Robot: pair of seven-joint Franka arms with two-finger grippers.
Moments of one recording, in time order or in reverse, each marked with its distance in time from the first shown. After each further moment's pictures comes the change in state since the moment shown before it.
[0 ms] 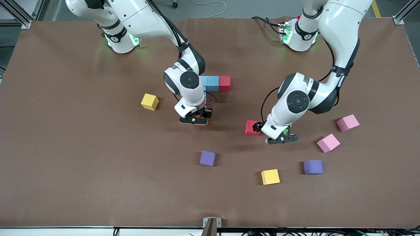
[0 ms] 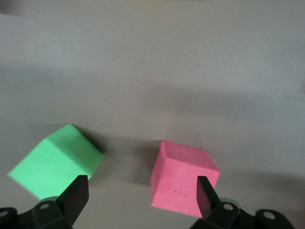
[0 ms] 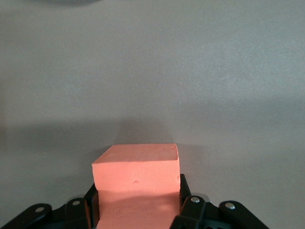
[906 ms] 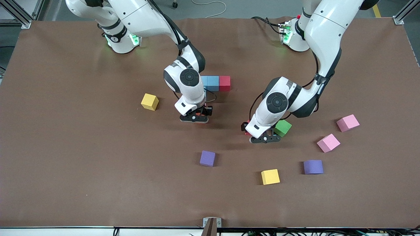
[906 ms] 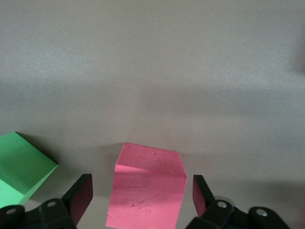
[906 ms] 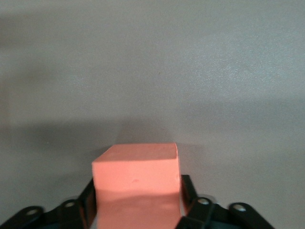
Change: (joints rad) left arm -0.066 0.079 -0.001 0.037 0.061 0.045 -0.011; right arm 0.002 -0.016 0.008 -0.020 0.002 0.005 0.002
